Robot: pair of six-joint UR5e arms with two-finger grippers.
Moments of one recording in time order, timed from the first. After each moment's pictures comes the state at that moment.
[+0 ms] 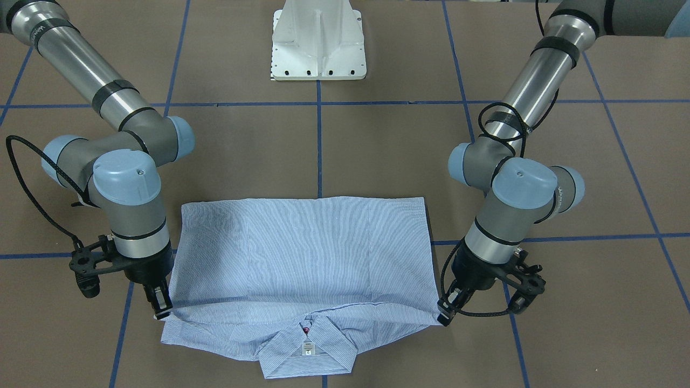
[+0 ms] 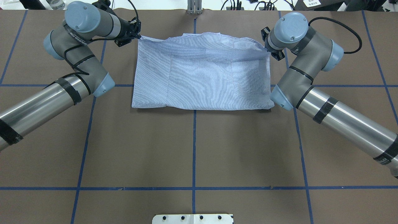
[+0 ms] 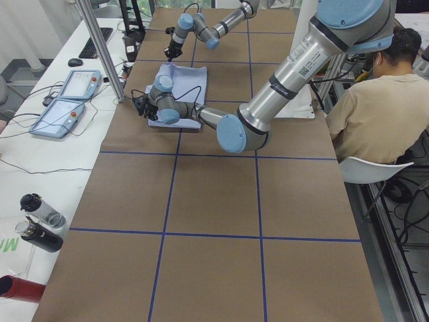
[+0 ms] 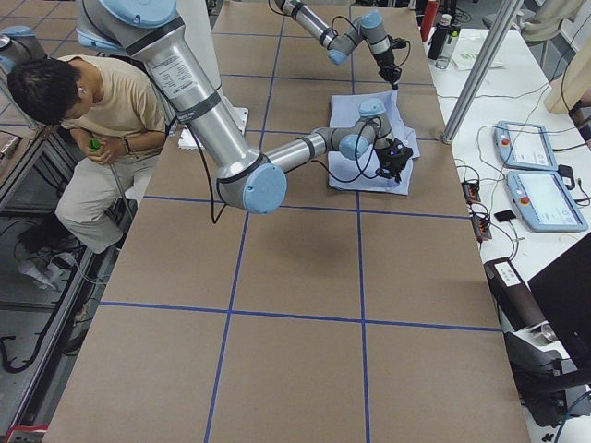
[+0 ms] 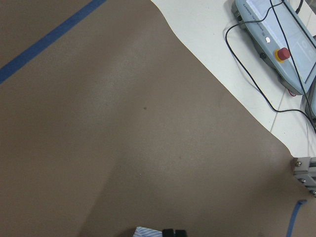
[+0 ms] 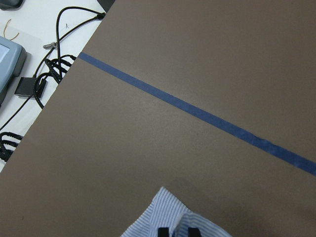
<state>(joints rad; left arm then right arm) -0.88 -2.38 -0.96 -2.51 -1.81 -1.76 0.84 -0.91 1.24 -1.14 1.65 2.02</state>
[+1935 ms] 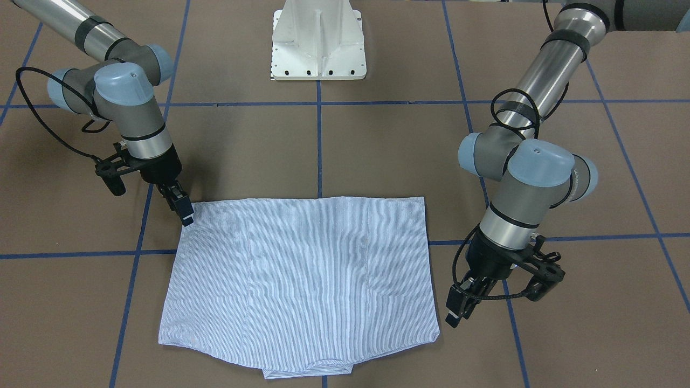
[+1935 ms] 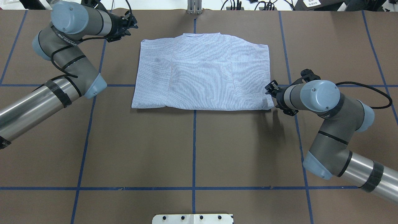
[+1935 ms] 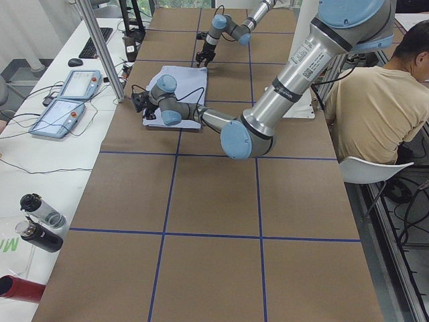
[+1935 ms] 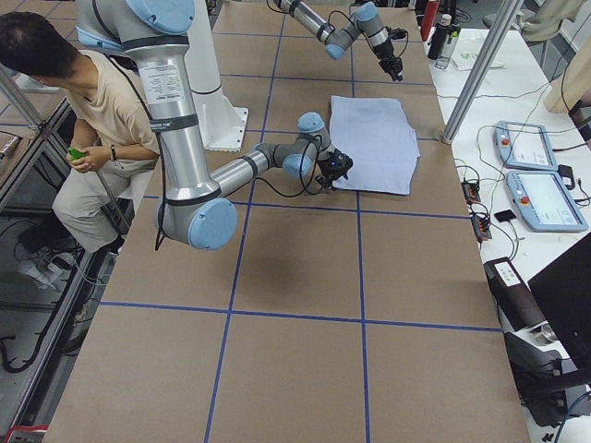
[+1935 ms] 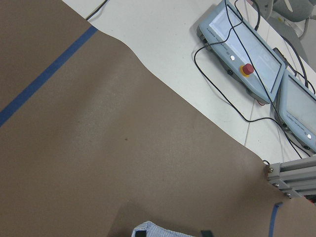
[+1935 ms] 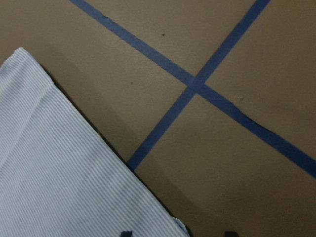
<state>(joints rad) -0.90 -2.30 -1.09 -2.51 -1.77 -1.67 0.63 -1.32 1.69 -1.07 1.65 2.05</state>
